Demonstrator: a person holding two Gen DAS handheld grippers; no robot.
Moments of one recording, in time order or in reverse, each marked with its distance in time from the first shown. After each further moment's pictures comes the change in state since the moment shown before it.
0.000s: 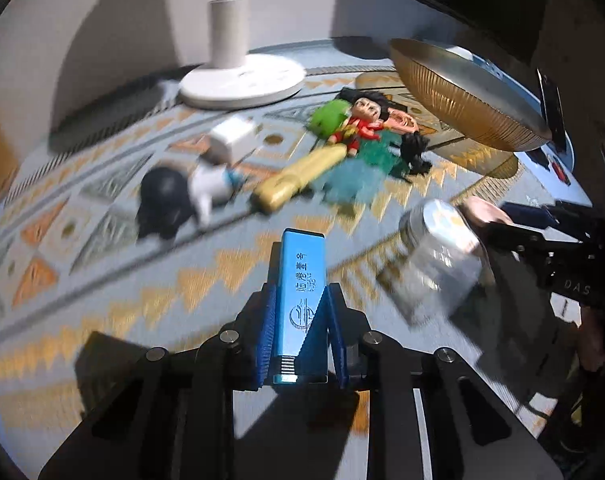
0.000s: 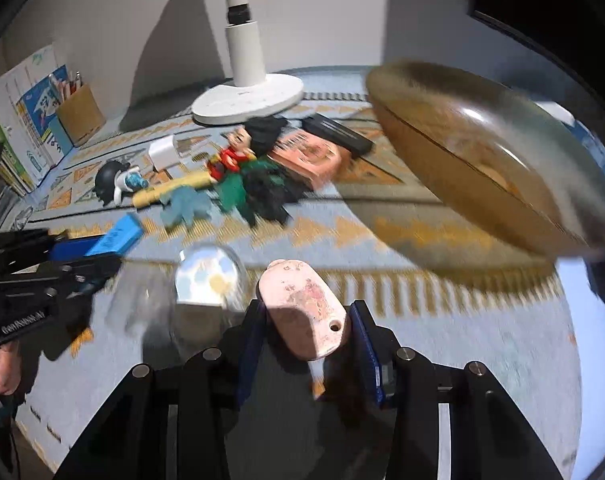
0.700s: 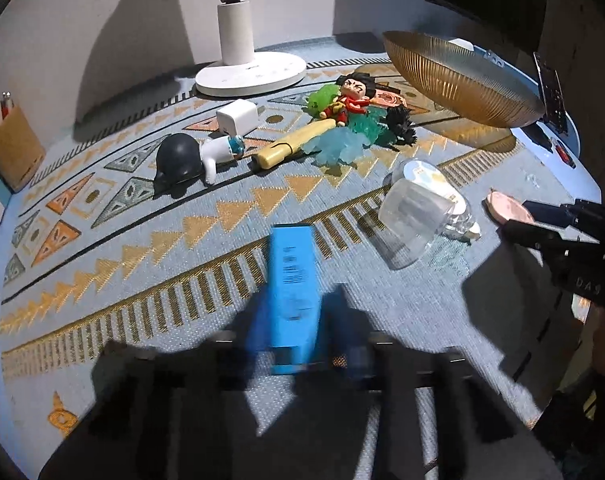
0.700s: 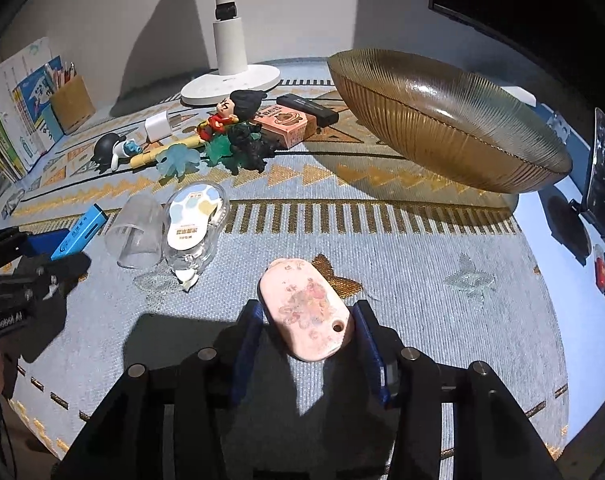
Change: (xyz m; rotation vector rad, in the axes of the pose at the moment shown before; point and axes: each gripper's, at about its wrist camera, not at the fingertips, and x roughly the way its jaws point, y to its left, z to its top) left arm -0.016 -0.020 -0.027 0.021 -0.014 0.079; right arm -0.022 0.003 -0.035 -0.006 -0.009 -0.059
